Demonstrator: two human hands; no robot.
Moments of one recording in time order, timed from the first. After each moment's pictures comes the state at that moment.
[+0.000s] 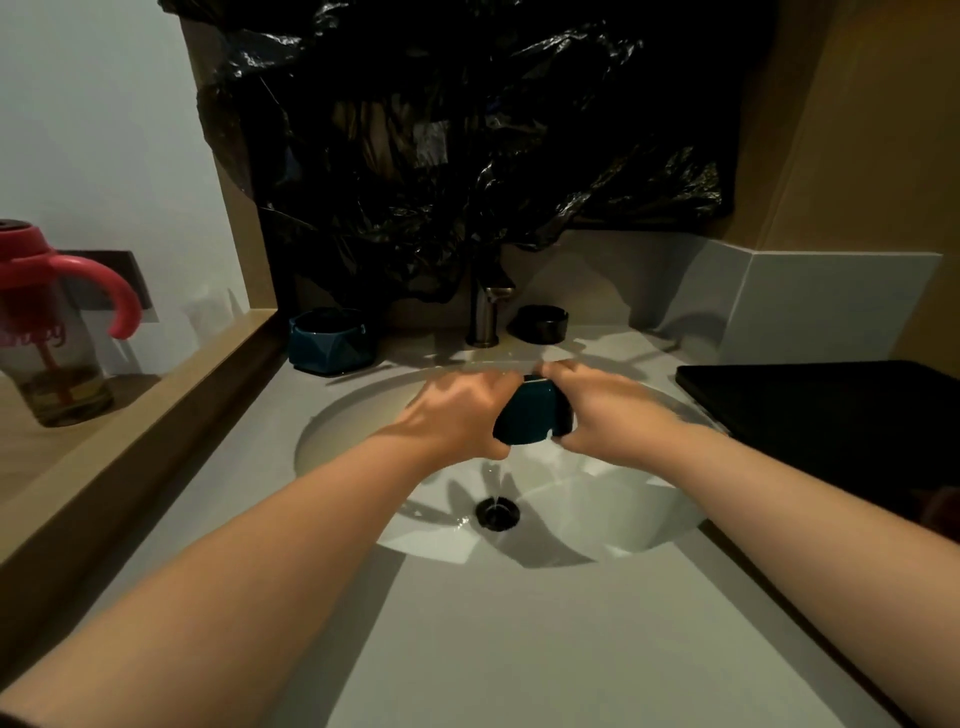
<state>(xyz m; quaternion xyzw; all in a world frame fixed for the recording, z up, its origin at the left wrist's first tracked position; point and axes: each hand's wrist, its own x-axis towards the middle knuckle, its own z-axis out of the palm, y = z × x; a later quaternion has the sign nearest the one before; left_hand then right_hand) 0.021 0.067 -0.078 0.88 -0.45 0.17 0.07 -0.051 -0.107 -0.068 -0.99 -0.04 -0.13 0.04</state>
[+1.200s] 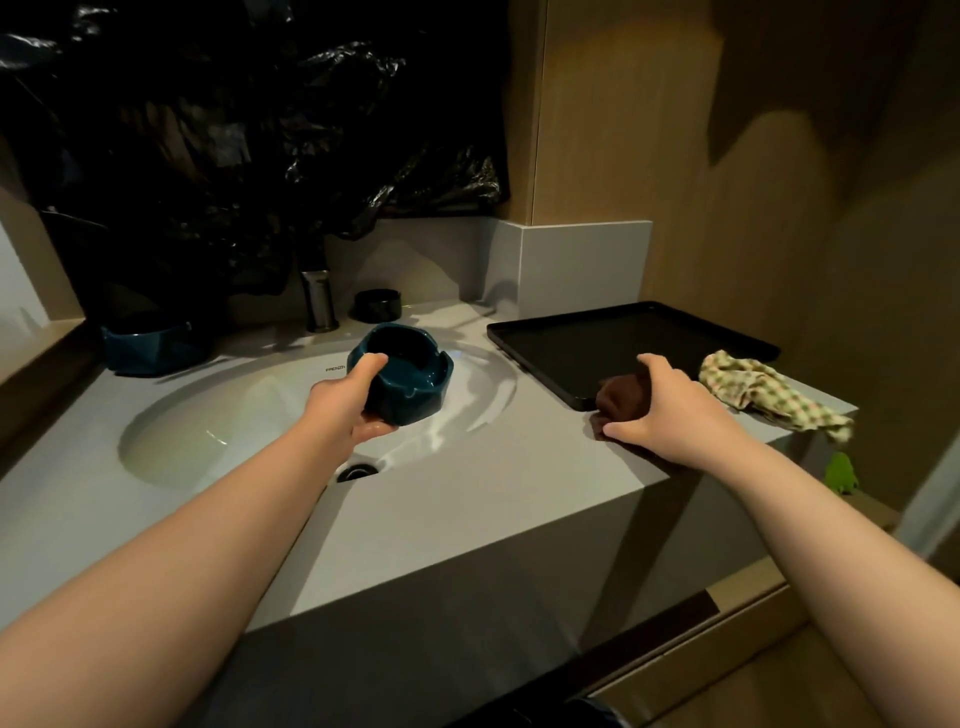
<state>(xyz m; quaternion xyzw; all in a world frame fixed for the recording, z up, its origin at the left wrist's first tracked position) -0.051 0.017 -0.095 0.64 -0.02 -0.20 0.74 -0.280 -0.212 -0.071 -0.92 0.35 -0.13 0.13</state>
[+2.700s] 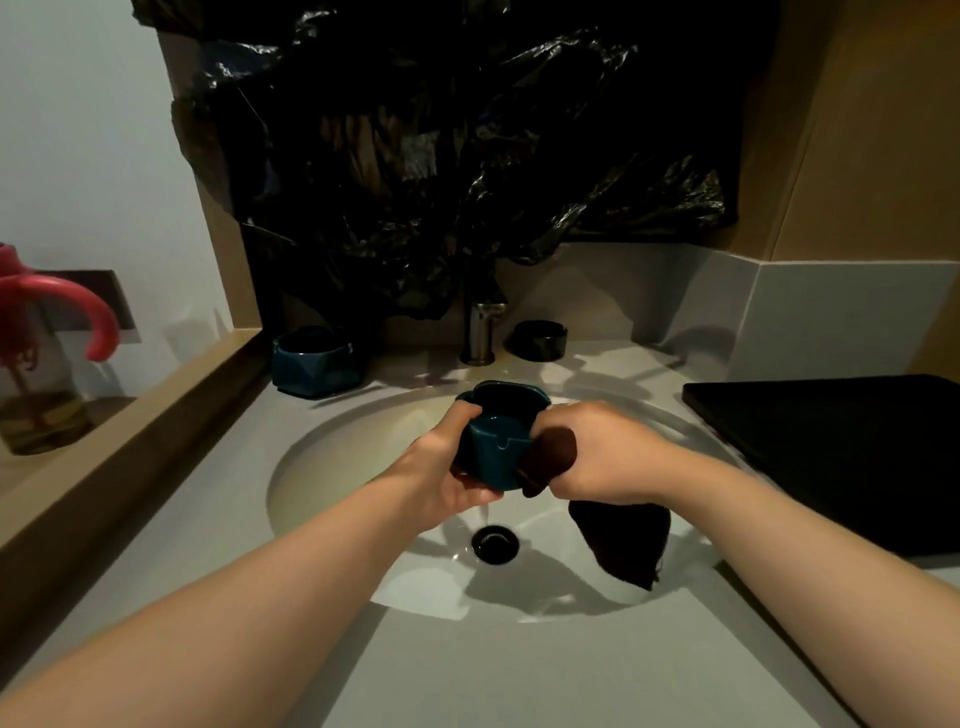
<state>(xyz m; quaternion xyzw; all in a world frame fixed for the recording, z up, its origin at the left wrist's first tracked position) 0.017 0.062 -0.103 0.57 -0.01 -0.32 0.76 -0.061 -0.100 -0.060 -0.98 -0.09 -0.07 0.19</state>
